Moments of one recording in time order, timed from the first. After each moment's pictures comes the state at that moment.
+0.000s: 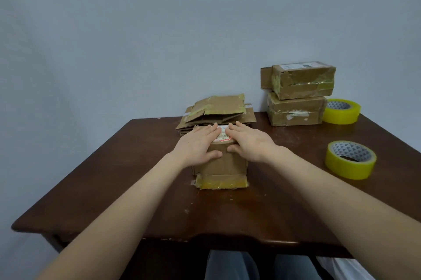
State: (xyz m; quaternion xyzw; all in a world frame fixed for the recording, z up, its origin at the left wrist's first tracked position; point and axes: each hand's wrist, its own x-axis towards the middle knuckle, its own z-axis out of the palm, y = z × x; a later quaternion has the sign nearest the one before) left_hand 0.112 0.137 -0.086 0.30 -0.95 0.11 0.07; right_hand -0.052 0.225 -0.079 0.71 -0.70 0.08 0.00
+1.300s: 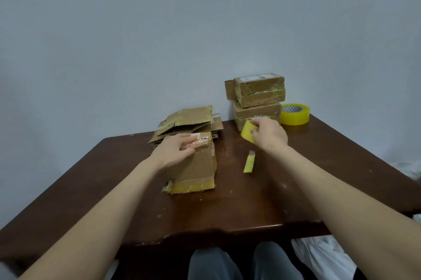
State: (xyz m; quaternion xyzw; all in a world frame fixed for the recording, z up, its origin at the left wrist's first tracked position) left_hand 0.099 0.168 -0.066 0.35 -0.92 -0.09 0.13; right_hand -0.122 0.310 -0.059 0.42 -0.85 0.32 0.02
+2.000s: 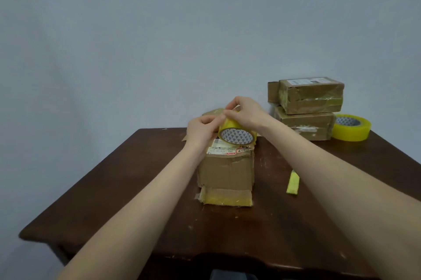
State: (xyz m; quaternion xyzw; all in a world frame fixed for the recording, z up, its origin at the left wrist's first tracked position) left_hand 0.082 0.148 -0.034 0.36 -0.60 -0.52 0.48; right_hand -0.053 0.184 0.001 0.61 -0.67 0.41 -0.11
